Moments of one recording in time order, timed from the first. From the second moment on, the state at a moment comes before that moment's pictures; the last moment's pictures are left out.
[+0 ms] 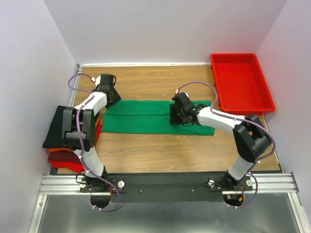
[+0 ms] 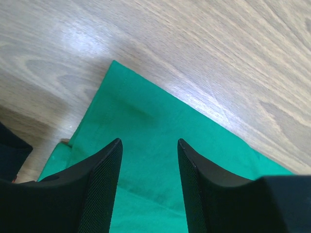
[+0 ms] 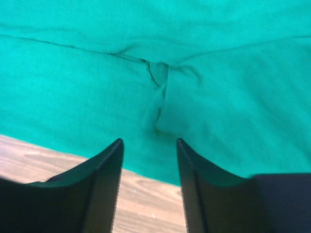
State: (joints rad) left arm -0.07 1.80 1.22 -0.35 -0.18 -0.65; right arm 0.68 1.74 1.11 -0.32 0.12 0.51
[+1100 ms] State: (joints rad) left arm -0.68 1.75 0.99 -0.20 -0.23 -0.69; right arm 0.40 2.02 1.37 -0.26 0.26 0.57
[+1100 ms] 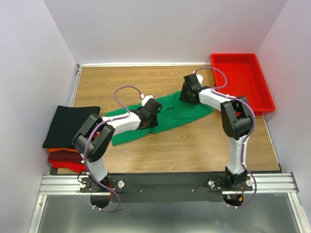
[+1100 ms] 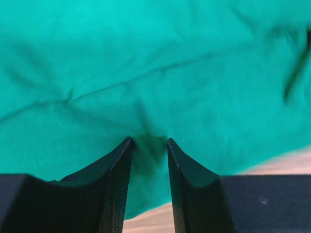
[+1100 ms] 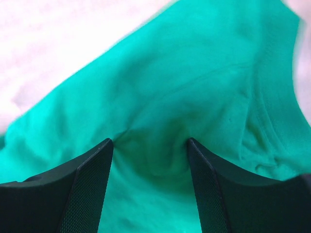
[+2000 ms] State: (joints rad) left arm -0.81 1.69 1.20 -0.14 -0.11 -0.74; right arm 0.38 2.47 2.17 -0.36 0.09 0.24
